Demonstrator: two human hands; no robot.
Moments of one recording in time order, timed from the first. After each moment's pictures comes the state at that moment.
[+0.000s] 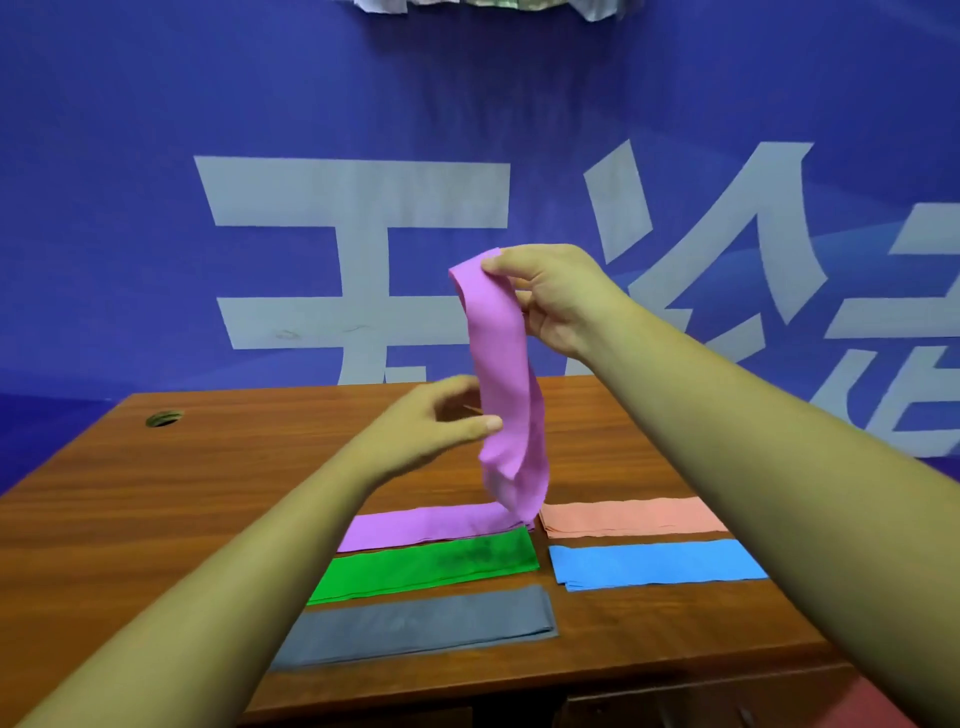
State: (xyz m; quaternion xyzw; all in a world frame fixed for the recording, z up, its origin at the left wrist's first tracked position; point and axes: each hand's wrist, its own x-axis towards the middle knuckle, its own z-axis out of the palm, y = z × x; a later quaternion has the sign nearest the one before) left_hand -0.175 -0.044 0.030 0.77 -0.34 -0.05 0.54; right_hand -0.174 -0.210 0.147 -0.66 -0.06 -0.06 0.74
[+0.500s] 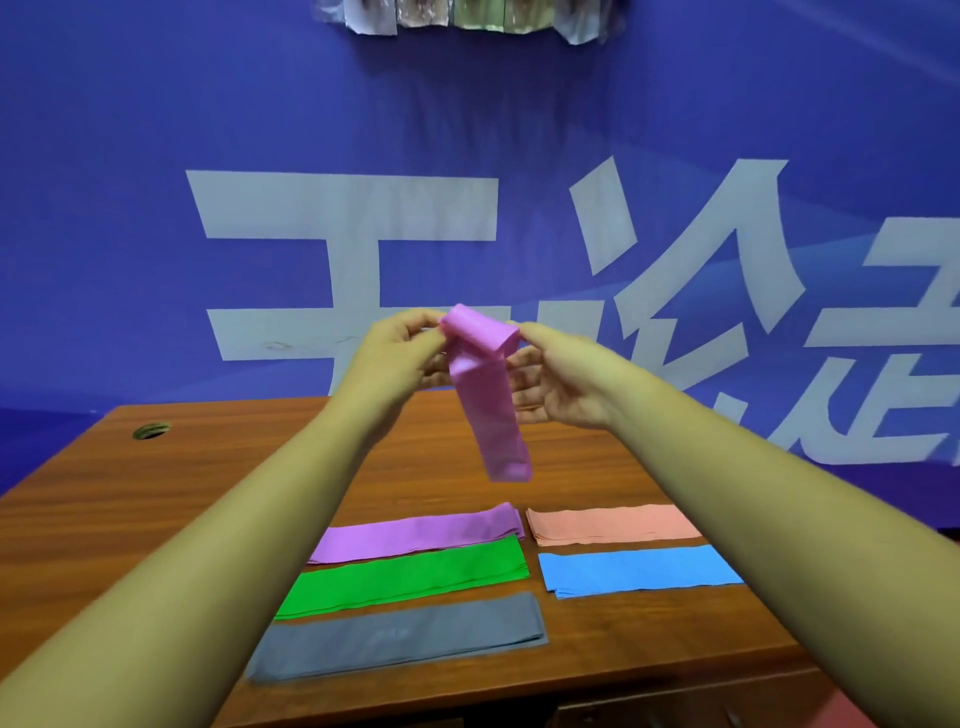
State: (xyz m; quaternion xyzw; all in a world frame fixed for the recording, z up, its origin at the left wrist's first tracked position) left_hand -0.178 -0.058 0.091 0.69 -0.20 0.06 0.70; right_hand -0.187 -0.240 0.104 -0.71 0.03 0.13 0.69
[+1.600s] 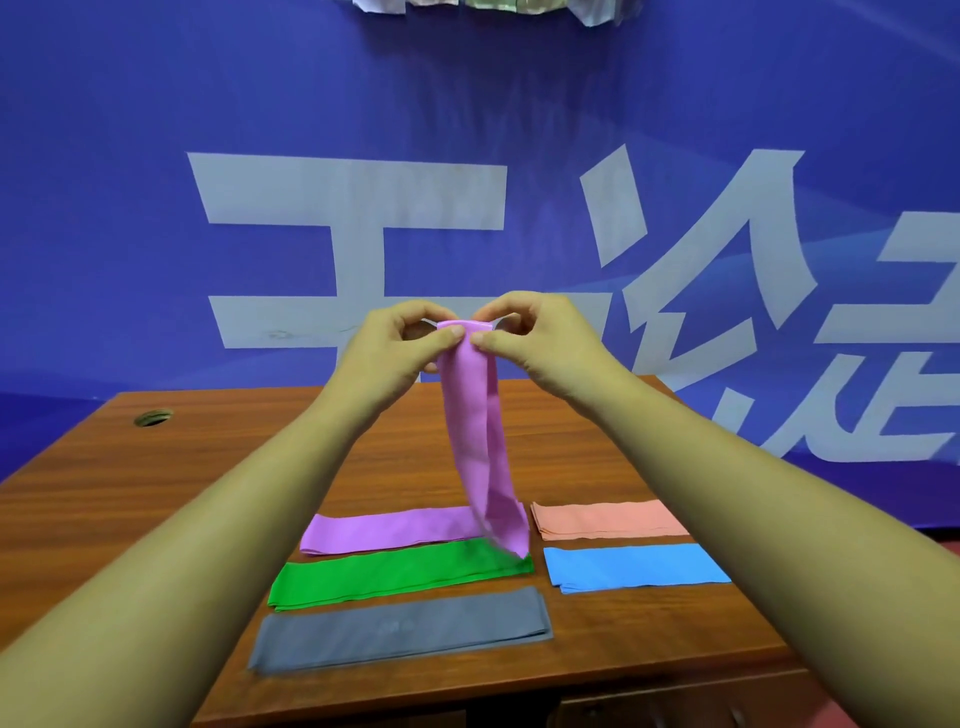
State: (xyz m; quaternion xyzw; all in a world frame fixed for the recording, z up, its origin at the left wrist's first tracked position) left_hand -0.167 -0.039 0.083 0.76 -0.23 0.14 0.59; right_hand -0.187 -0.219 0.103 -0.83 -0.17 -0.16 0.50
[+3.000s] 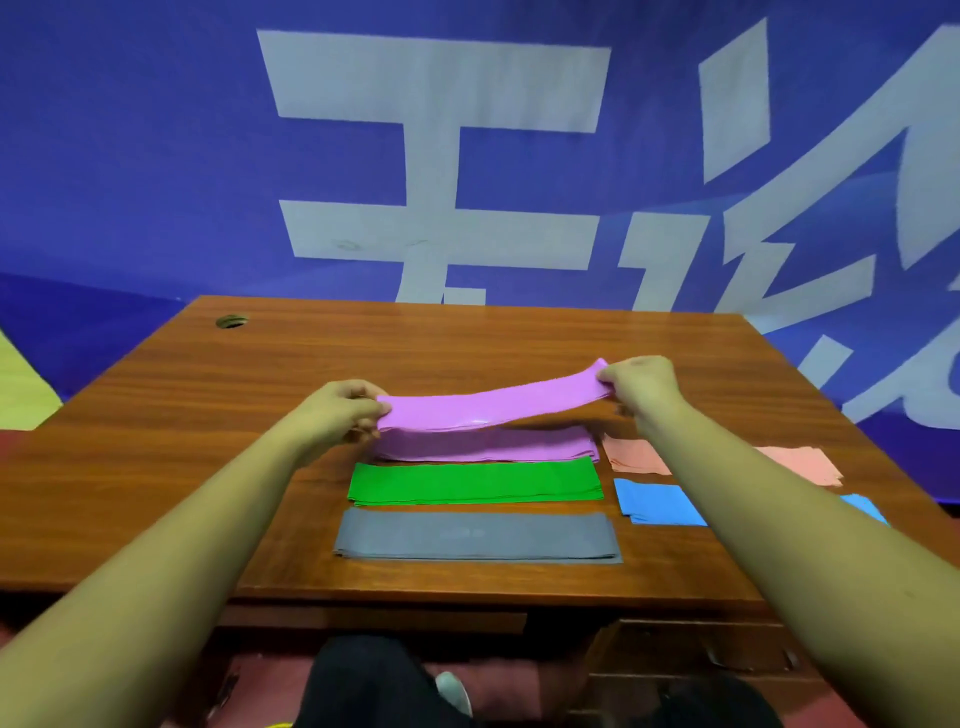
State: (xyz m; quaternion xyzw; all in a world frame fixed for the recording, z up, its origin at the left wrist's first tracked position) left_hand -0.148 0.118 -0.089 0.80 0.03 -0.10 0.59; right_hand -0.122 -0.237 -0.054 -0.79 0.22 -0.08 0.57
